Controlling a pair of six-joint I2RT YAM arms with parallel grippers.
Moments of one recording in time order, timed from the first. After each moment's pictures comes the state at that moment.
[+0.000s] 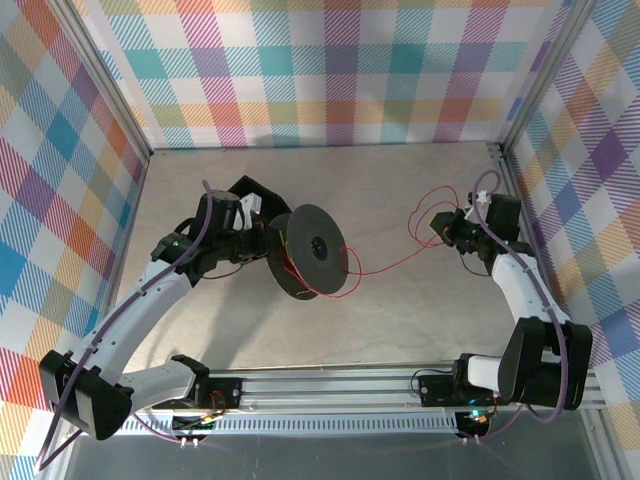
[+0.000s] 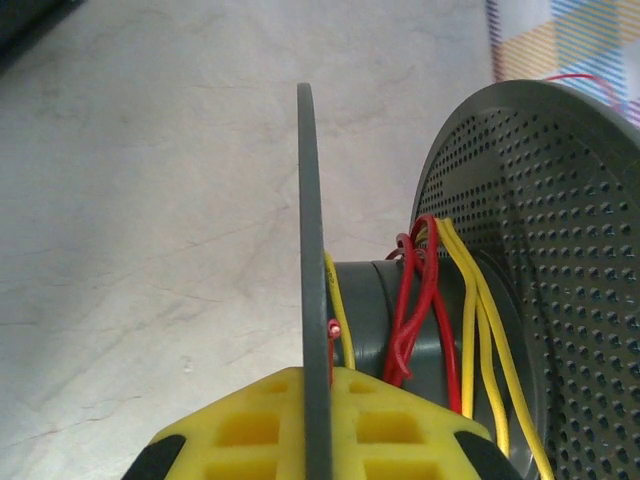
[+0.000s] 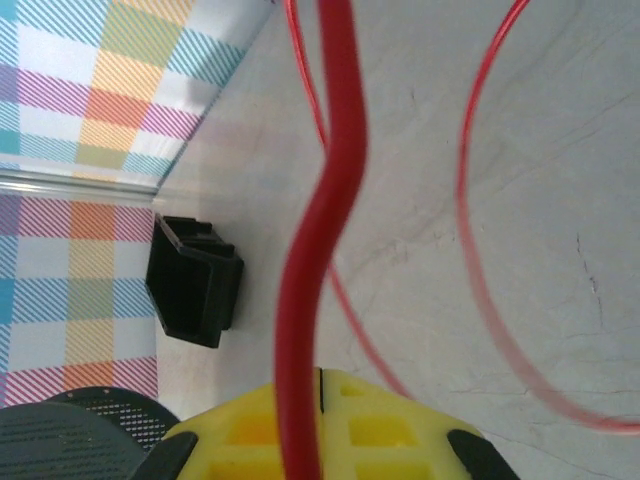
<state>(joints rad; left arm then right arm) -0.45 1.14 1.07 -0.67 0.33 -0.69 -0.14 1.24 0.80 -0.24 -0.70 0.66</state>
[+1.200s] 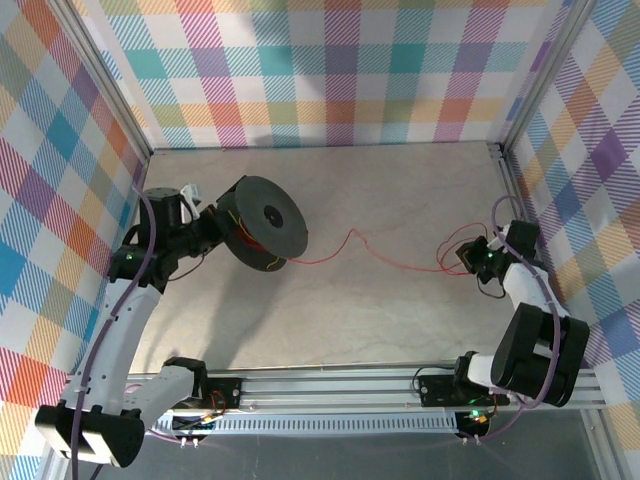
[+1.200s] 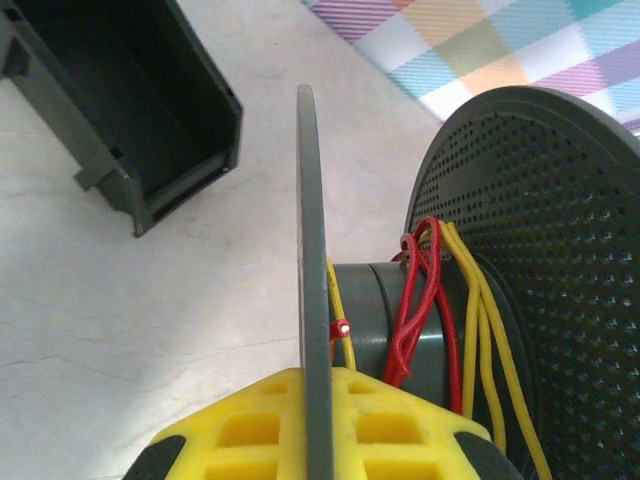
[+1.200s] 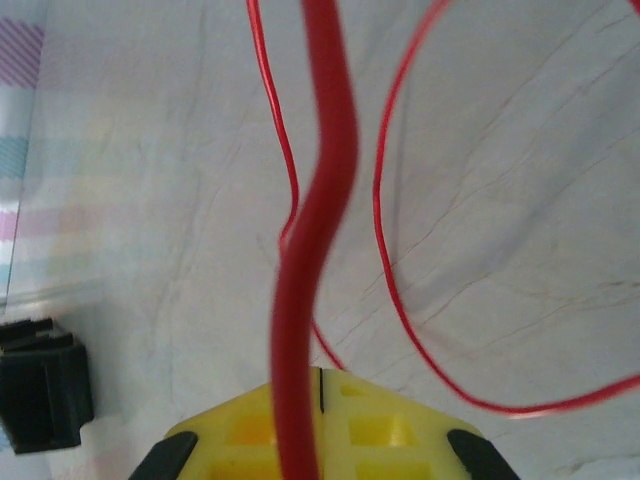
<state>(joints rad) -0.11 0.99 1.08 -0.68 0.40 -0.77 -0.37 1.30 0.67 -0.34 -0.54 0.57</state>
